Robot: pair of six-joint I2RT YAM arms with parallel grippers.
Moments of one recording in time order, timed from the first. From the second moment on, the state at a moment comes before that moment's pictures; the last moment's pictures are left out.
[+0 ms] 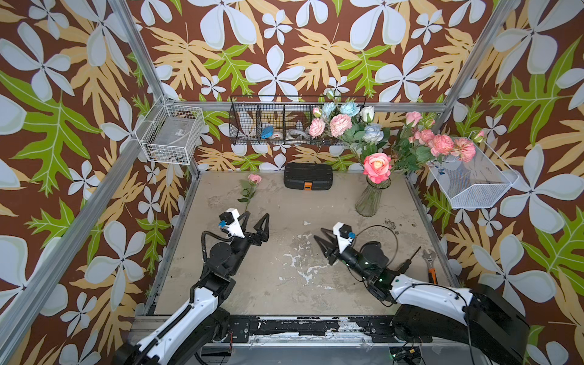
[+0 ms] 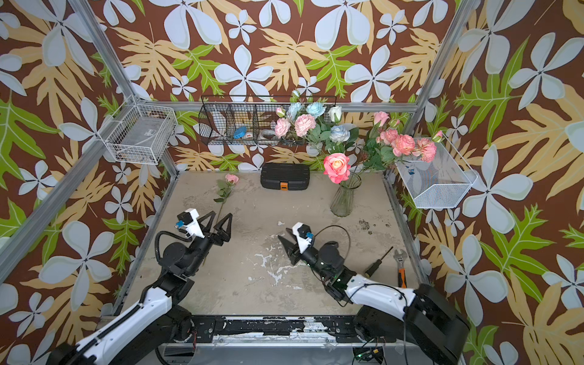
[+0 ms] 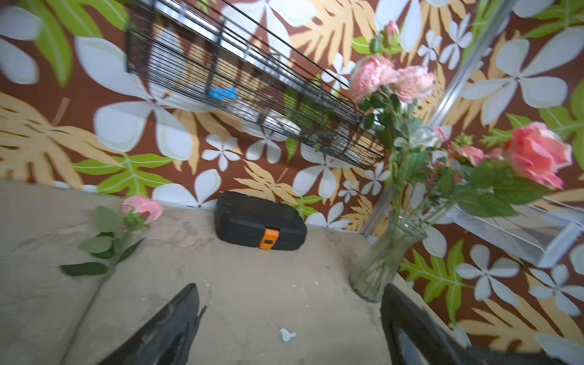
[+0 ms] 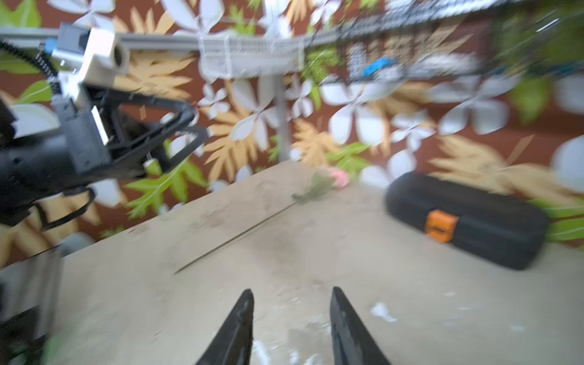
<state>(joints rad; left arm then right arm) -0.43 0.88 0.33 0.69 0.01 -0.43 0.73 1.05 0.30 0.83 0.04 0.08</state>
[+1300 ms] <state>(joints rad) -0.57 1.00 0.39 0.88 0.35 -0.35 0.10 1.42 0.58 1.11 -0.07 -0.21</state>
